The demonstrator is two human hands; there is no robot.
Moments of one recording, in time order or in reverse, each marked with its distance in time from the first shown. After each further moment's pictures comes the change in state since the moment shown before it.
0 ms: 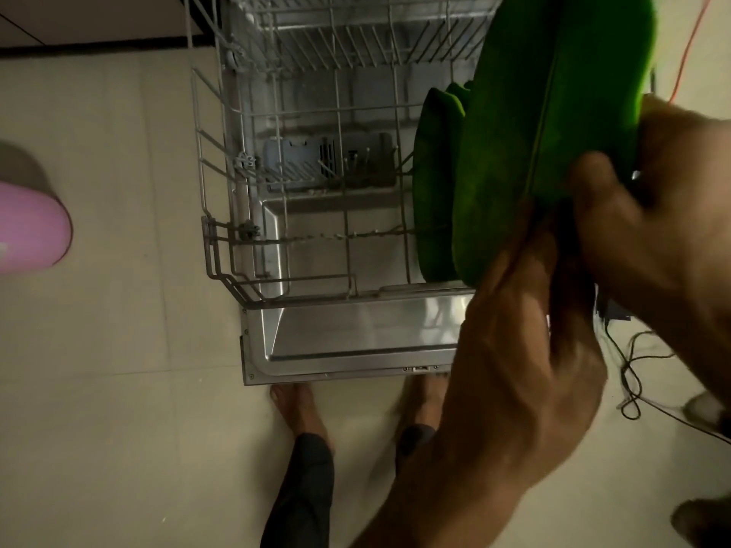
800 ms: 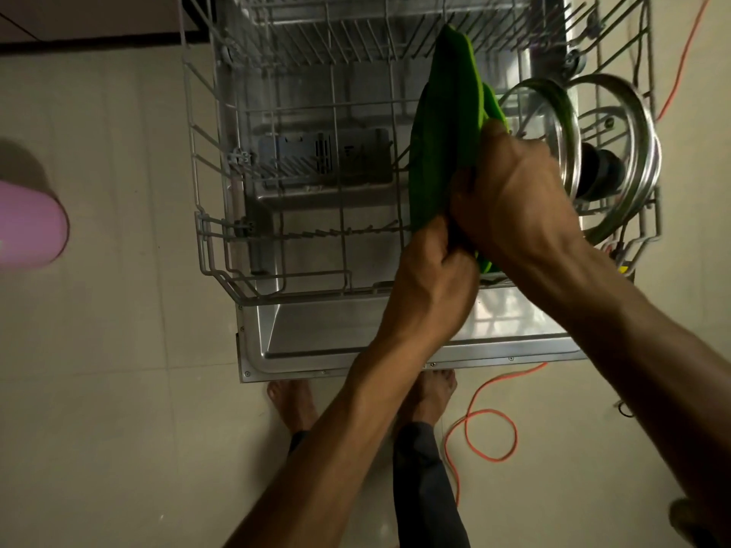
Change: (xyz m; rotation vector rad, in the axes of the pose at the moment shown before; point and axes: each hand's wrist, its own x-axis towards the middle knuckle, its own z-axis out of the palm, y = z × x) left_hand 0.051 -0.051 -0.033 0.040 -0.023 -0.312; right_hand 0.032 0.000 0.067 -0.291 -0.180 -0.017
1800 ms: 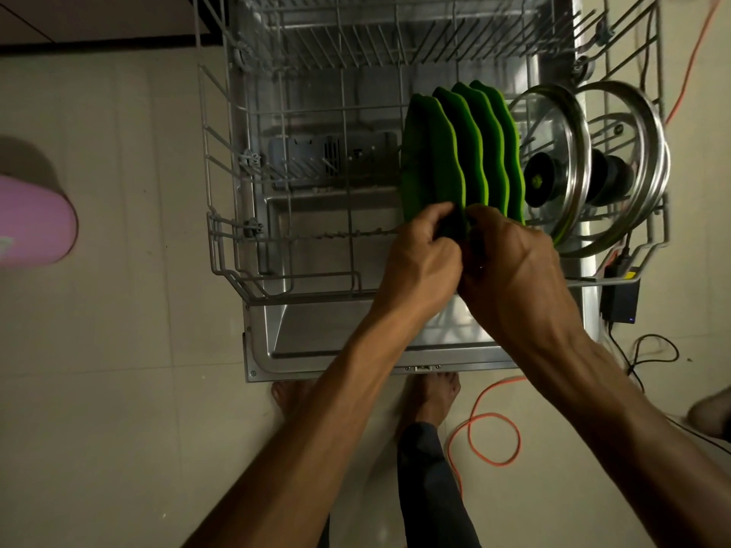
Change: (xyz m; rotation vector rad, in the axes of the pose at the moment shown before) left_hand 0.027 -0.010 -0.013 -0.053 0.003 -0.137; right_hand -0.054 0.018 0.031 0.155 0.001 -0.113
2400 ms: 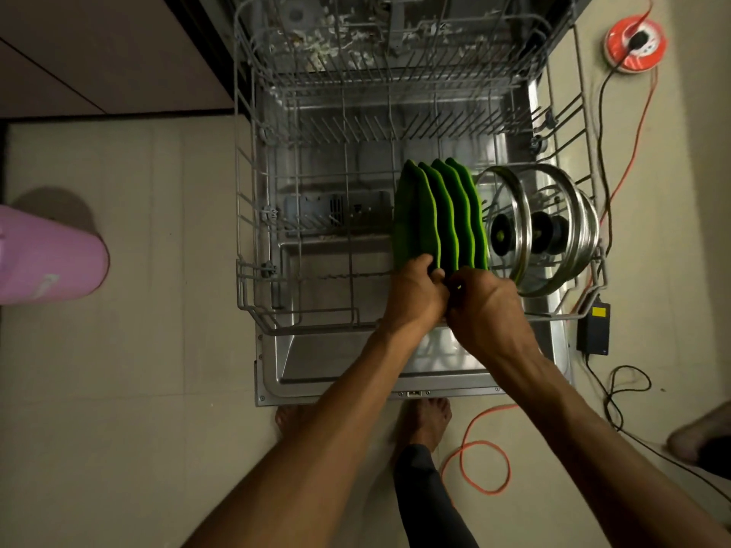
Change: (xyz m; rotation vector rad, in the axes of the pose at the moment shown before) left_hand 0.004 0.022 0.011 0.393 0.053 -0.006; right_hand 0.003 -0.003 -0.017 0.034 -0.098 0.193
